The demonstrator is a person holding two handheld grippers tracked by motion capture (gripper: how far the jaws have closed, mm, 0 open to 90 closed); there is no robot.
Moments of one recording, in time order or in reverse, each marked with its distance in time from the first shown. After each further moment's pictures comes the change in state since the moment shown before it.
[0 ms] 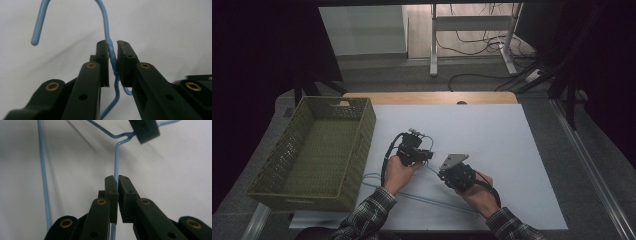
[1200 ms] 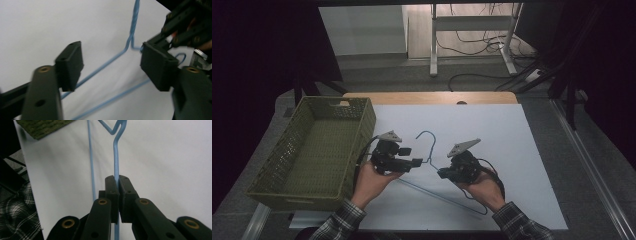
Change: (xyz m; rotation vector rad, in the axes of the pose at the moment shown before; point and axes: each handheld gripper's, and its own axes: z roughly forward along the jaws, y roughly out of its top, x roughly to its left) left arm -0.008 -0.036 -0.095 -0.128 -0.064 0.200; right arm -0.023 0.014 -0.027 -0.039 0.237 0.159
